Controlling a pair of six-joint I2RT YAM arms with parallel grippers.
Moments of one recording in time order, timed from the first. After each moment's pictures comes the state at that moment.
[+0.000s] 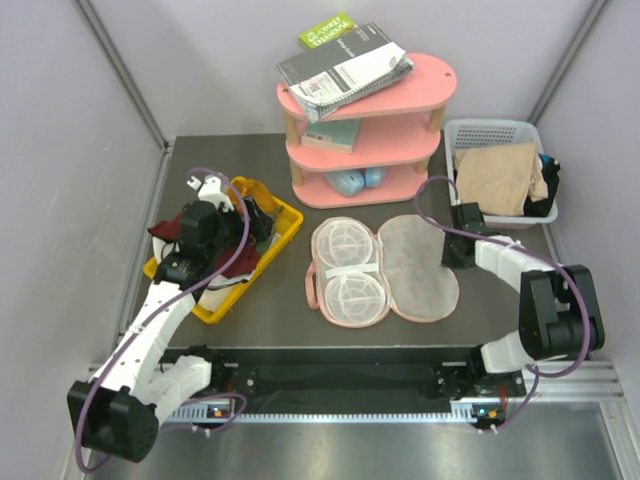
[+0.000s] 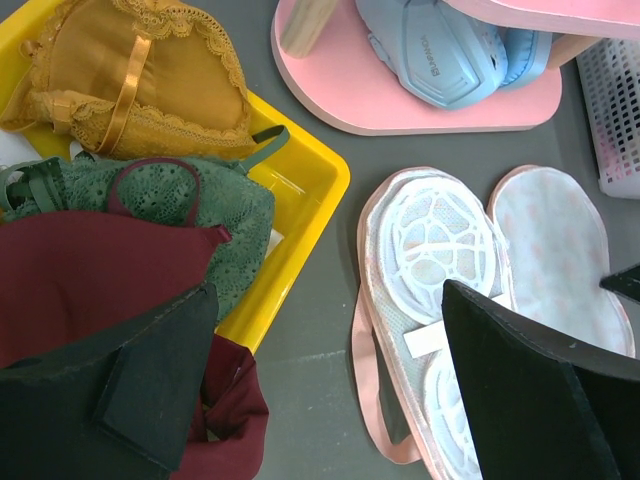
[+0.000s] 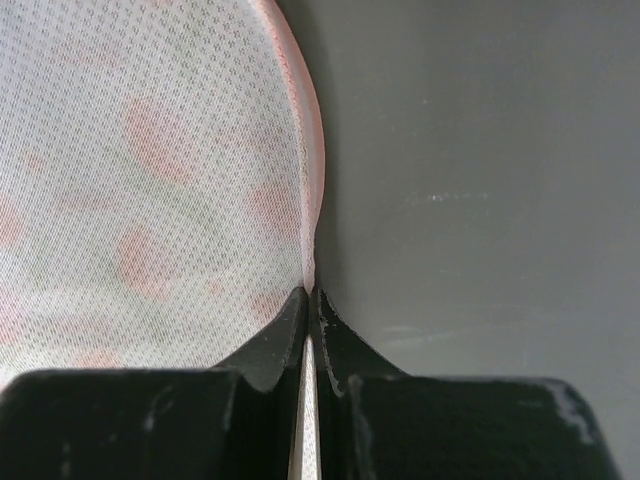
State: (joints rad) left arm -0.24 0.95 0.78 -0.22 0.09 -0.42; right arm 0.13 1.47 0.74 -0.35 0.15 0.27
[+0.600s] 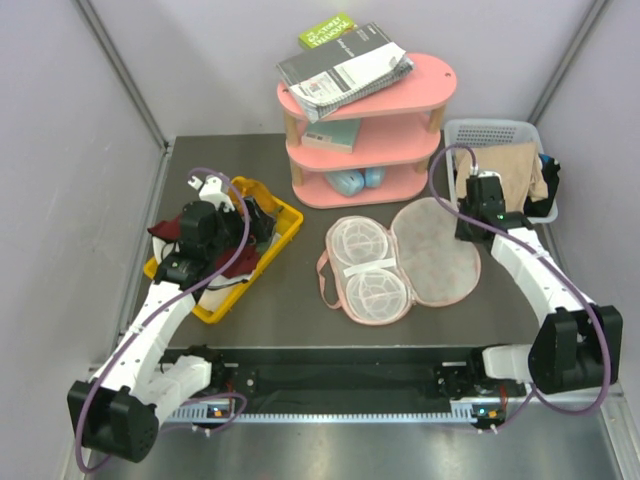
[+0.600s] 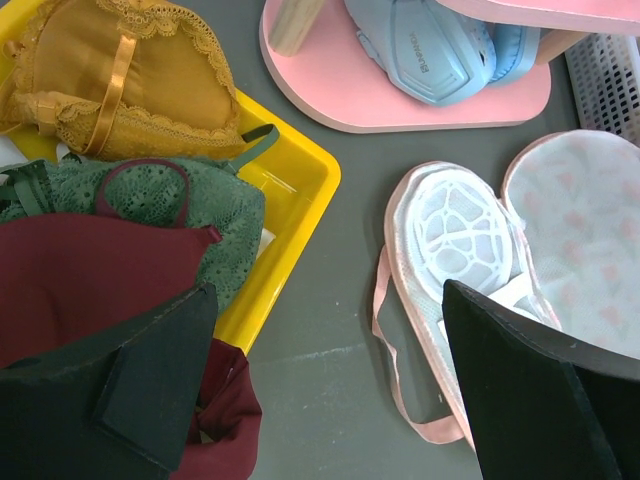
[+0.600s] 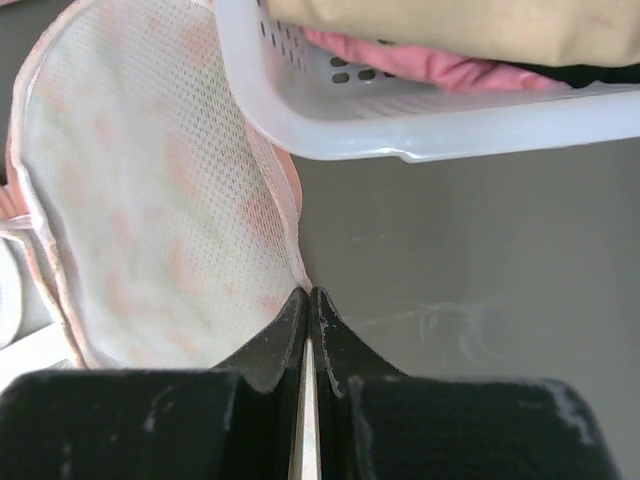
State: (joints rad) left arm -0.24 0.95 0.77 -0.22 0.12 -0.42; right arm 0.13 1.29 0.95 -0.54 0.24 0.22
